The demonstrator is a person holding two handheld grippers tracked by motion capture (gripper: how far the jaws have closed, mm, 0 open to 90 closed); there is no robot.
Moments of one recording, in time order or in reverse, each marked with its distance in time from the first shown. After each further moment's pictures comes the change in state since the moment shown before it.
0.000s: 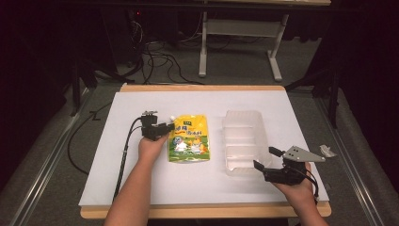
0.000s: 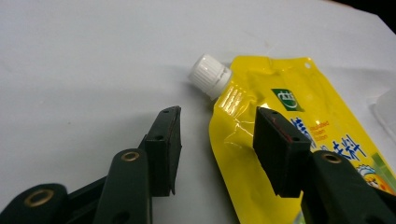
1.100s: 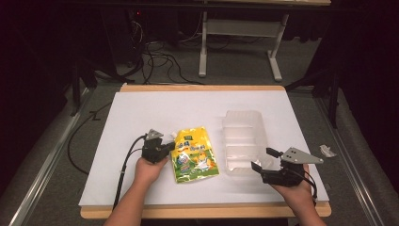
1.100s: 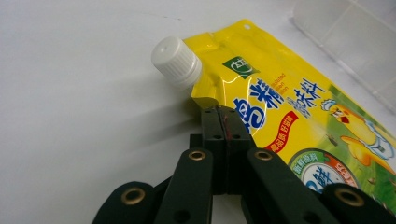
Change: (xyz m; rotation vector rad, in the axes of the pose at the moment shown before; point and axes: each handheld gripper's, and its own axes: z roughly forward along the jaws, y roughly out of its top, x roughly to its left) left arm -0.047 -0.065 -0.063 0.014 -0.035 0.261; right arm 0.010 0.003 -0.001 -0.005 0.015 -0.022
